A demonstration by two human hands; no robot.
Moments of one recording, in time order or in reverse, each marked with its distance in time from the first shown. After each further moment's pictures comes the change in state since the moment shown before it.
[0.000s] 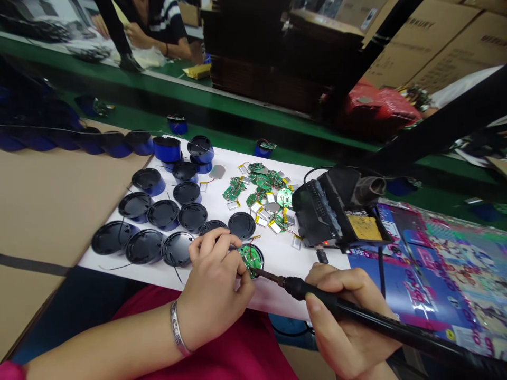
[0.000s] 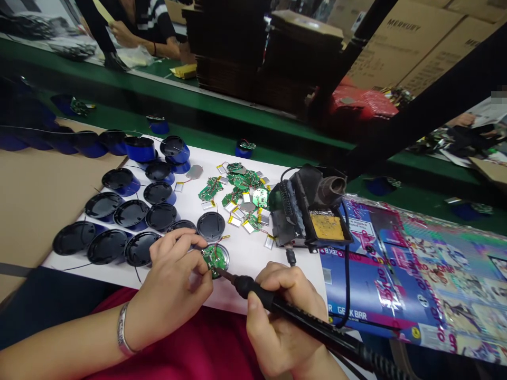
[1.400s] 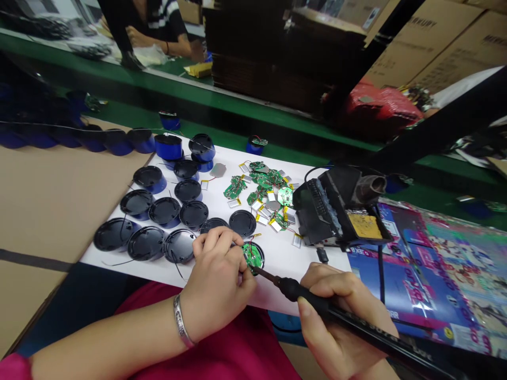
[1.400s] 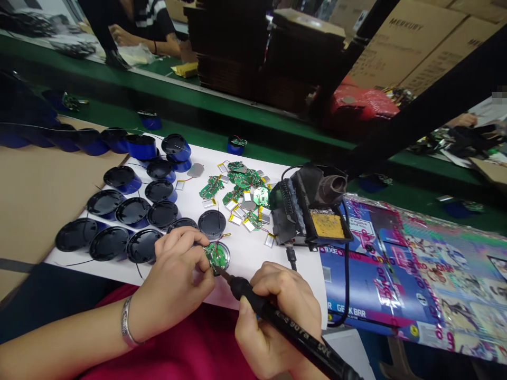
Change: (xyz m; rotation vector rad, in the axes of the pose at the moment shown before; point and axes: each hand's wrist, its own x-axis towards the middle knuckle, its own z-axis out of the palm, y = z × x) left_hand 0.004 0.003 0.000 -0.026 -0.029 -0.041; right_hand 0.011 -0.017 0.004 -0.140 -0.087 -0.121
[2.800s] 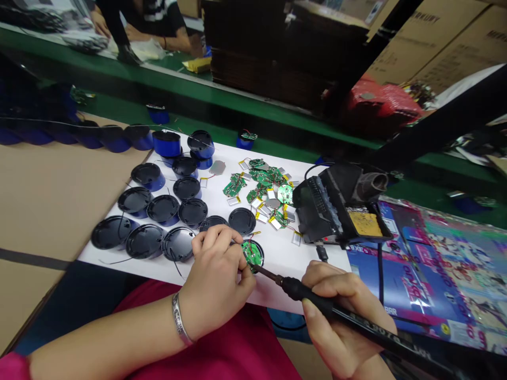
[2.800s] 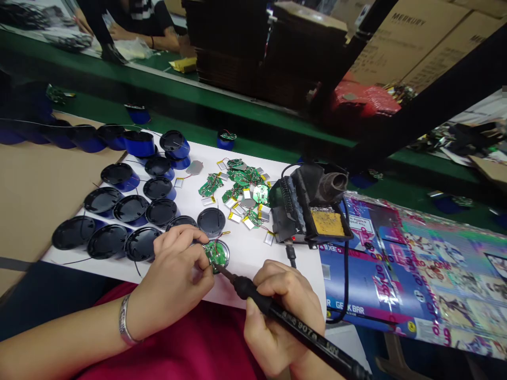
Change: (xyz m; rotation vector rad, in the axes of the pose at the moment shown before) left_hand 0.000 0.000 -0.001 -0.004 -0.031 -0.005; right_hand -0.016 0.017 0.000 0.135 0.005 0.043
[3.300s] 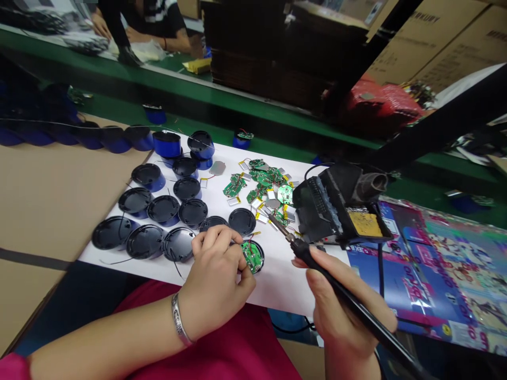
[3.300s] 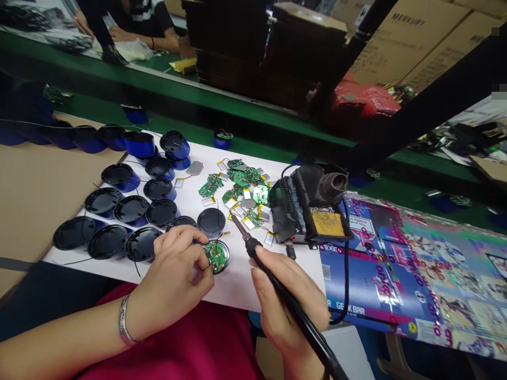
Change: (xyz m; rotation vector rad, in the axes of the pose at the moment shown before) left_hand 0.001 -0.001 -0.001 0.001 -0.008 0.000; right_hand -0.001 0.006 0.007 -0.235 0.278 0.009
